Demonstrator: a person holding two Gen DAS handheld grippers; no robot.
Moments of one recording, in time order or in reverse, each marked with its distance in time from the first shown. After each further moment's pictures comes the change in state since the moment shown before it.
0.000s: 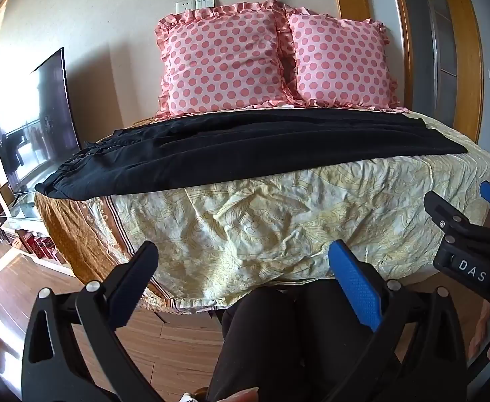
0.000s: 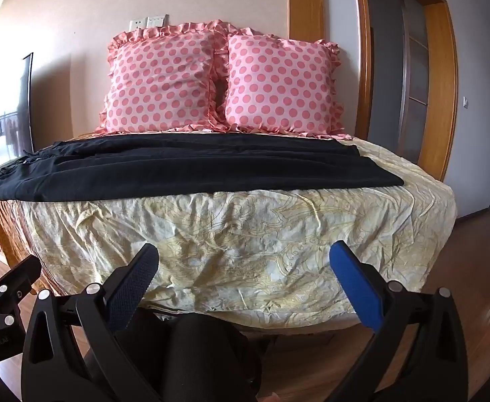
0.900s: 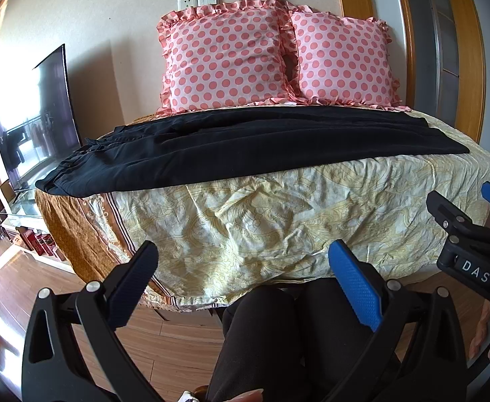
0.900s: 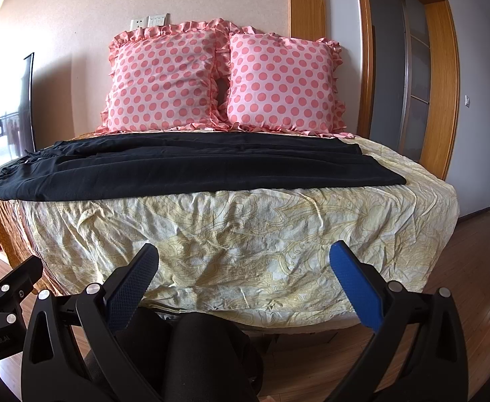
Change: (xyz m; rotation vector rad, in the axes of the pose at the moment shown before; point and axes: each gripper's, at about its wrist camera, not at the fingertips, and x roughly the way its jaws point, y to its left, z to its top) left arm 0.004 0.003 -0.003 -0.012 0.009 -0.005; right arm 0.001 0.001 0.000 -0.001 0.004 0.004
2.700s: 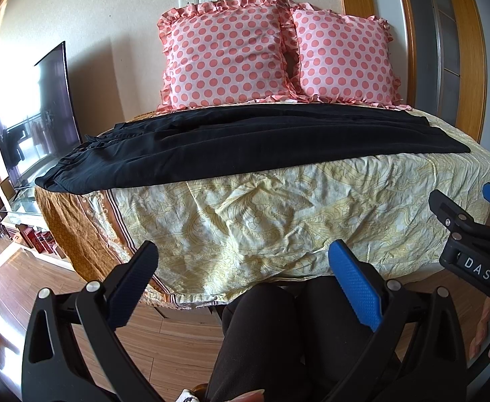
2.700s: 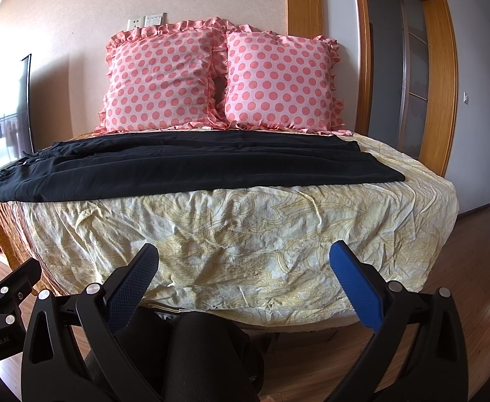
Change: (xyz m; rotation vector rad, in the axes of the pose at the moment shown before) left arm 0.003 0.003 -0.001 -0.003 0.009 -0.004; right arm 0.000 0.000 -0.001 0.005 0.005 0.002
